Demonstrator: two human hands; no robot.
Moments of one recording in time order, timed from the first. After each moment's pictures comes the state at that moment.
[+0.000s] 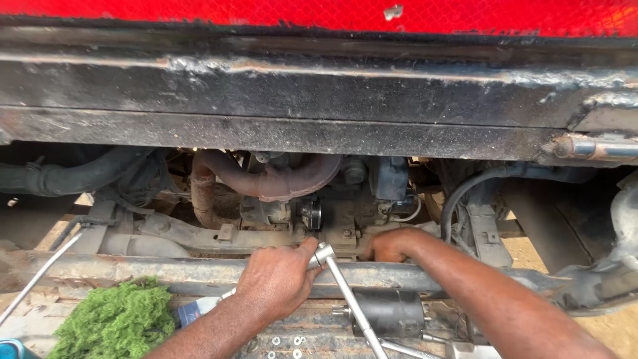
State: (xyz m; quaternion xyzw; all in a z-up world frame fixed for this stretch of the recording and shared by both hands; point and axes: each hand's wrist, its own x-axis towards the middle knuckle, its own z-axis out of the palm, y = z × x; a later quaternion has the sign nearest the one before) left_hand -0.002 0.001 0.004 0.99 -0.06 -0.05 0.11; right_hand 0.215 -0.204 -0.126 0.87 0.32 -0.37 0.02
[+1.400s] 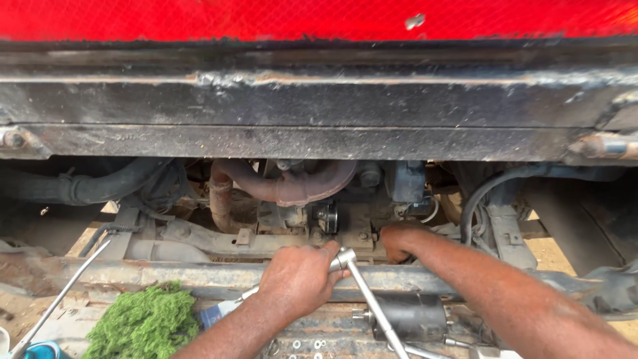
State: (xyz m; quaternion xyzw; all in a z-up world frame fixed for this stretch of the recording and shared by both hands) left_hand 0.000 0.001 0.016 0.99 -0.08 -0.04 0.10; right_hand 0.223 -0.176 -0.130 0.90 0.32 -0.25 0.18
